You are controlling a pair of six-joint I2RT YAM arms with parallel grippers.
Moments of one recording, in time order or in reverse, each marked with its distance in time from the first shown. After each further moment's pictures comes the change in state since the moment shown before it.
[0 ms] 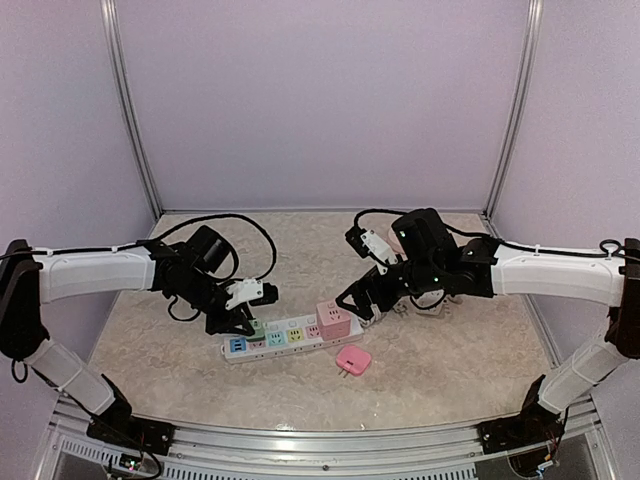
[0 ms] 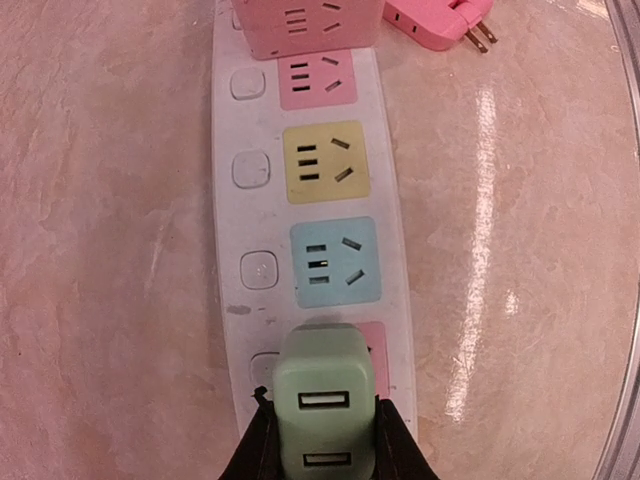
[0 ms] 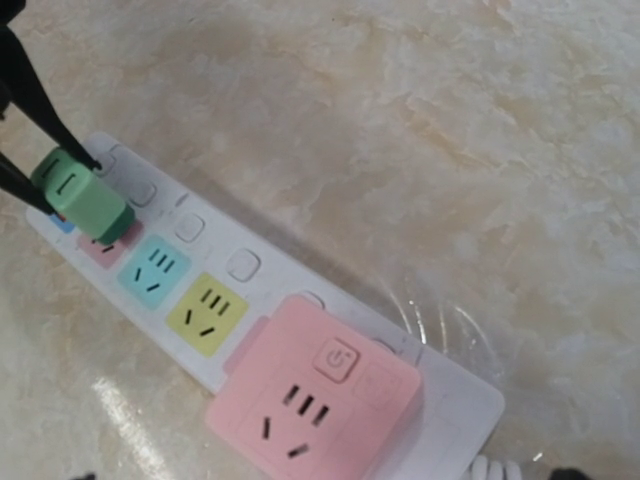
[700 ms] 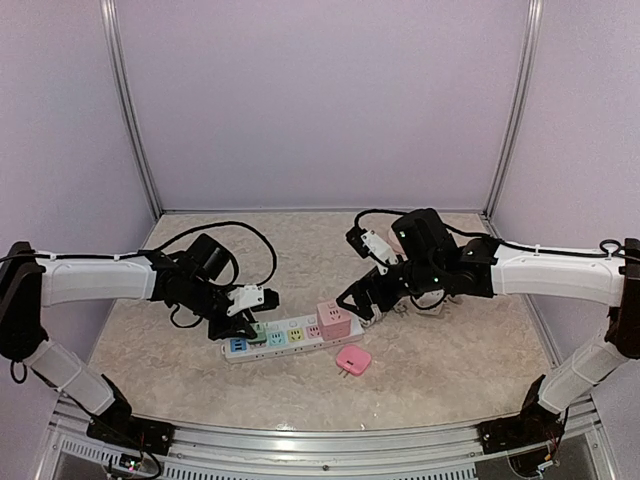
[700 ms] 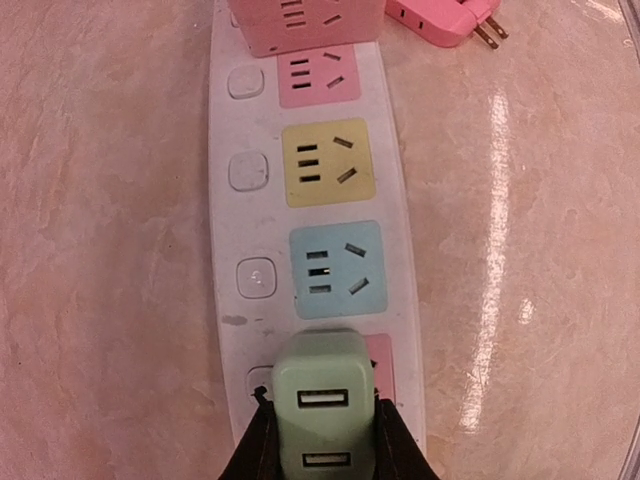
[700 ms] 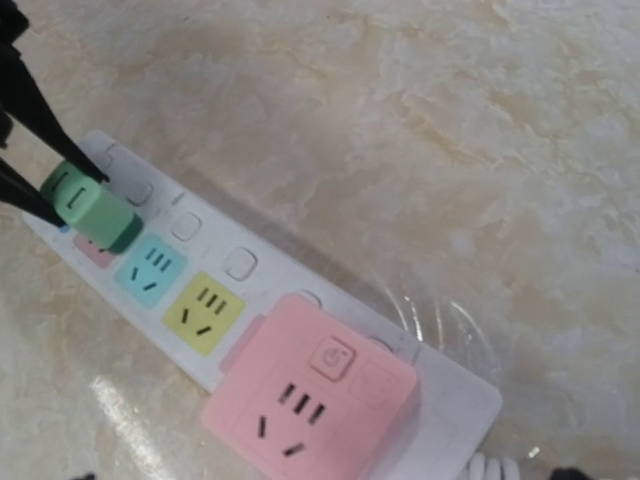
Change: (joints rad) left arm -0.020 0.009 -0.092 0.114 -0.017 0.003; right arm 0.000 0.000 0.000 -0.004 0.006 0.006
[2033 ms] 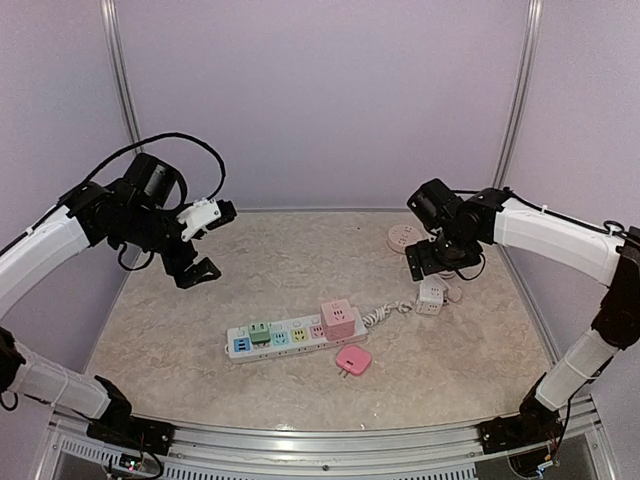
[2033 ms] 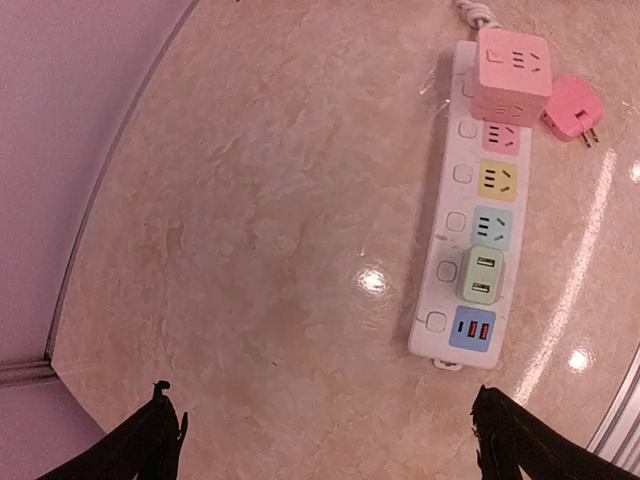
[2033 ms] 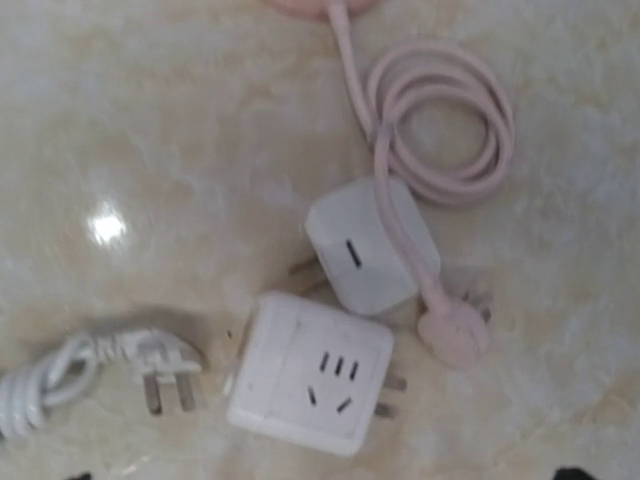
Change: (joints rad) left arm 0.051 -0.224 0.448 -0.470 -0.261 -0.110; right arm -0.204 0.082 0.299 -0.665 0.567 0.280
